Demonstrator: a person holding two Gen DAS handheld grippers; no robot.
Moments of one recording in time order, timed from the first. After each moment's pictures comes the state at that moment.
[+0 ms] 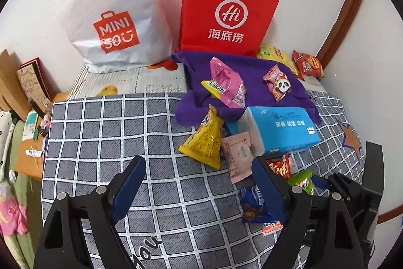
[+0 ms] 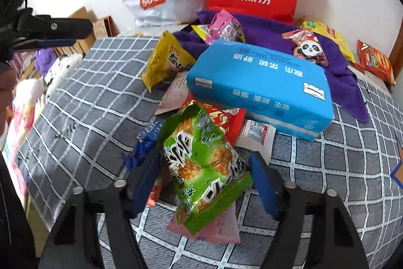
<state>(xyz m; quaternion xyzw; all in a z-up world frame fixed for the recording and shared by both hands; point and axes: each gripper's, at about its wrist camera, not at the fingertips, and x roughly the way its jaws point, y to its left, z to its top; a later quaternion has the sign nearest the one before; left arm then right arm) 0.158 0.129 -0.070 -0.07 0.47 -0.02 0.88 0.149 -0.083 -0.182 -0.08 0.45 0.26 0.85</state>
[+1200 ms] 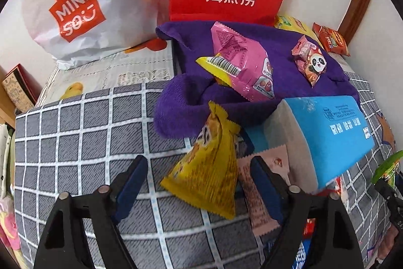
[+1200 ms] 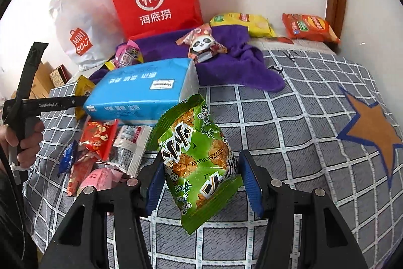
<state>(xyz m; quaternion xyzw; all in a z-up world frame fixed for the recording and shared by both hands) 0.246 0.100 -0.160 -0.02 0.50 0.00 0.87 0.171 -0.218 -0.191 0.04 0.43 0.14 0.89</state>
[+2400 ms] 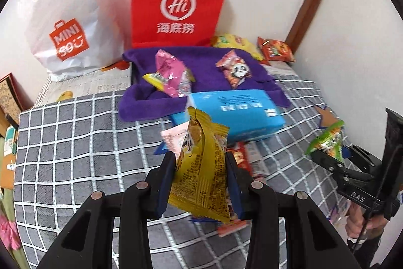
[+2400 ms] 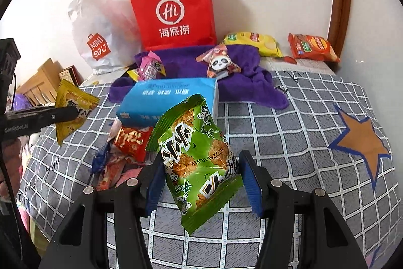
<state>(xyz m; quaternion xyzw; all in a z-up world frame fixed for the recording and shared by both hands) 0.150 0.053 -0.078 -0.05 0.45 -0.09 0.89 0.139 -0.201 -0.141 0.02 0.40 0.15 0.90</state>
